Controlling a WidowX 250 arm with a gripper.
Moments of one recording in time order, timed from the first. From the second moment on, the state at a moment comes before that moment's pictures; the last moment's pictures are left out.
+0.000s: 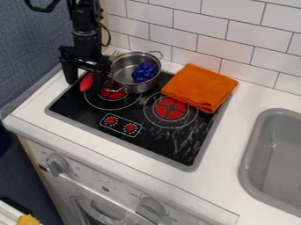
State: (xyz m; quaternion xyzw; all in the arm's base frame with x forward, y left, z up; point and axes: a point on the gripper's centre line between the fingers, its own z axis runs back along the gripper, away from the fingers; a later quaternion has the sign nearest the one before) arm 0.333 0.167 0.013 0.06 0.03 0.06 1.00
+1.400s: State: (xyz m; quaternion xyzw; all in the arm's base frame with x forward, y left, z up) arm 0.353 0.075 0.103 0.00 -0.09 0.04 1.00
